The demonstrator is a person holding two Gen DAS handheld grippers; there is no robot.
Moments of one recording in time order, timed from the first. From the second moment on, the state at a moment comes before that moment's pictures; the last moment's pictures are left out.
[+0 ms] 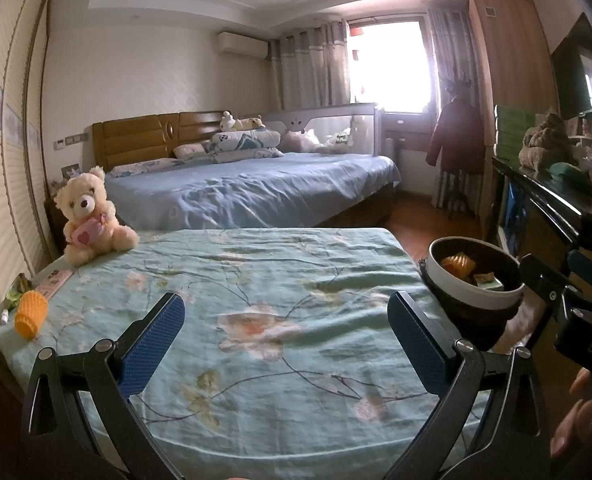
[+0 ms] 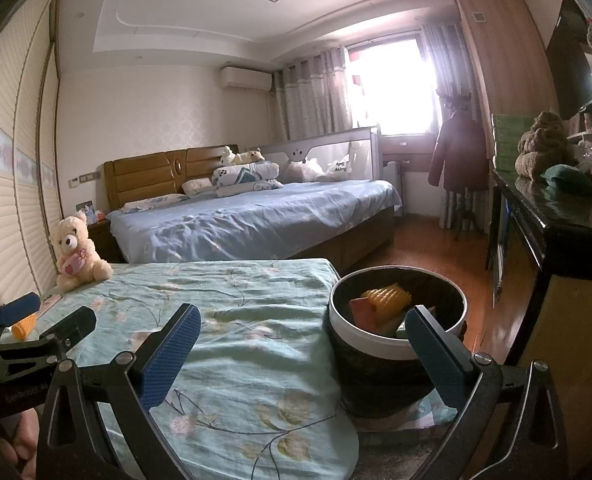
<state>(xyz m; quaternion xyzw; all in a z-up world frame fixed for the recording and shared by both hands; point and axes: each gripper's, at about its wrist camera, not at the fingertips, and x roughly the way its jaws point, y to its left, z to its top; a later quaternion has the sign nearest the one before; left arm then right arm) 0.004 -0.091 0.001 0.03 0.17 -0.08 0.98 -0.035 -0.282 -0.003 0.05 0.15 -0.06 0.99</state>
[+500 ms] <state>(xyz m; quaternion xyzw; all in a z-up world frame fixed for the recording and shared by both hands) 0.004 -0.092 0.001 0.04 0.17 -0.08 0.98 -0.035 -0.281 -0.002 0.05 0.15 -0.06 0.99</state>
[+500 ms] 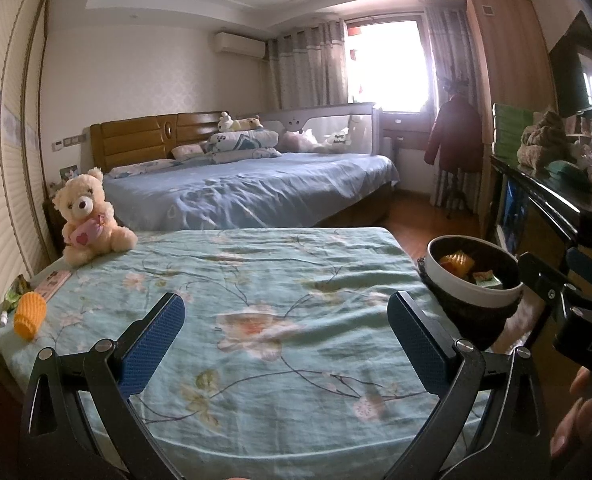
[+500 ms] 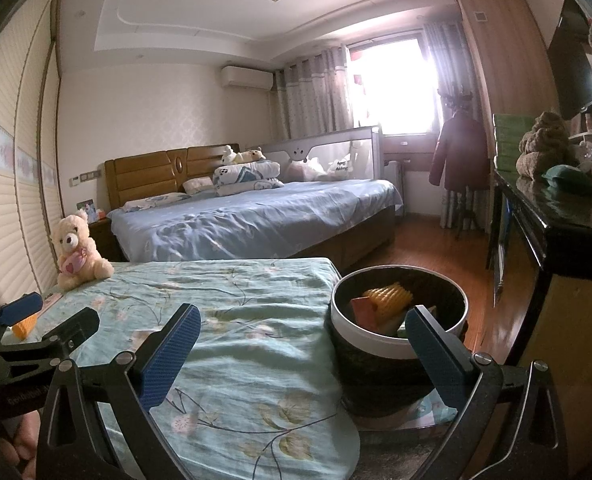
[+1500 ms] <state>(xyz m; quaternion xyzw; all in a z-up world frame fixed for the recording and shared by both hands) 0.013 -0.097 -0.007 0.04 0.19 -0.09 0.98 -0.036 -0.273 -0.006 0.05 0.16 -0.06 0.98</state>
